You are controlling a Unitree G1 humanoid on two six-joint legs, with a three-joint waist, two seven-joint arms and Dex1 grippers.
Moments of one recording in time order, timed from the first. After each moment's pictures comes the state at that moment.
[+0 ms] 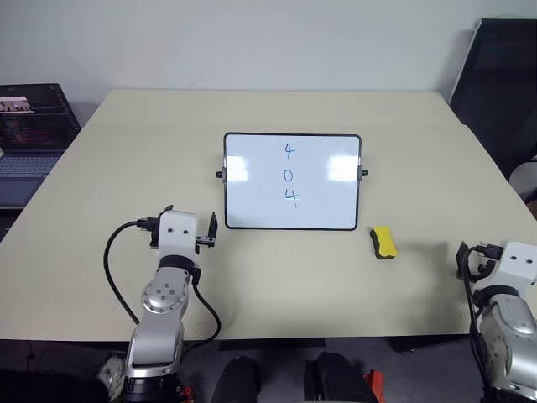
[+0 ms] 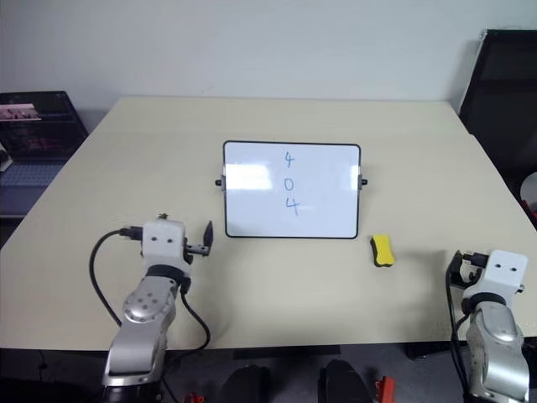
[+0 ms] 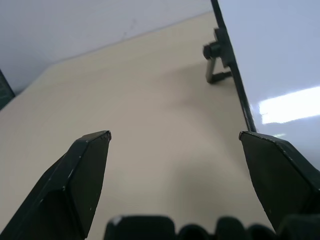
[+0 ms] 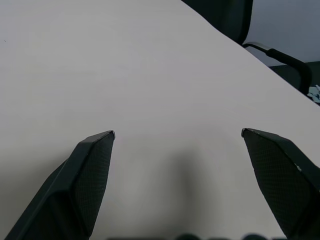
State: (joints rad) left arm -0.02 0.21 0.08 -0.31 0.11 0.31 -0.06; right arm 0.13 -0.30 -0.48 -0.27 0.18 0.42 0.01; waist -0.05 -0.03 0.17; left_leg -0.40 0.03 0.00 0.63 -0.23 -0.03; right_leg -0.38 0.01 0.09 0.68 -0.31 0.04
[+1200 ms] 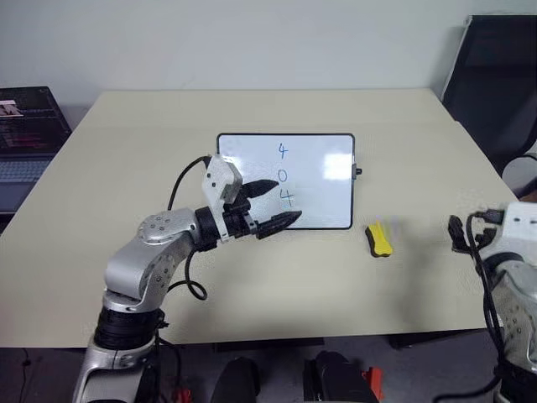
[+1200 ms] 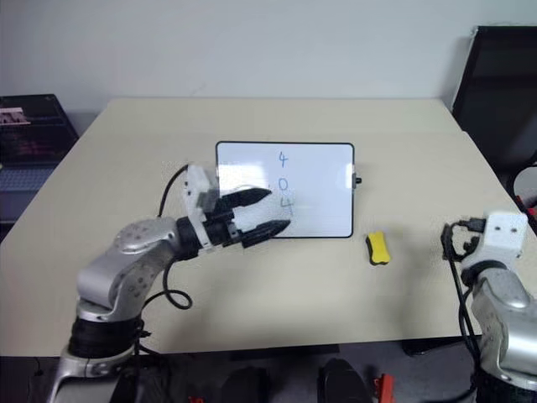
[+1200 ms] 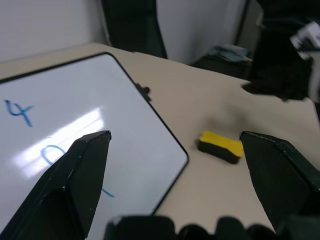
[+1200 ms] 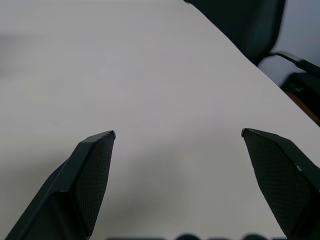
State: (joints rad) left arm -0.43 0.50 0.00 -0.35 -0.55 0.68 -0.83; right arm -0.13 -0.41 -0.45 -0.51 0.30 0.91 0.04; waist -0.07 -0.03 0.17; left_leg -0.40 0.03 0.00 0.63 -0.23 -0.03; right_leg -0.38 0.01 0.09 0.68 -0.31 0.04
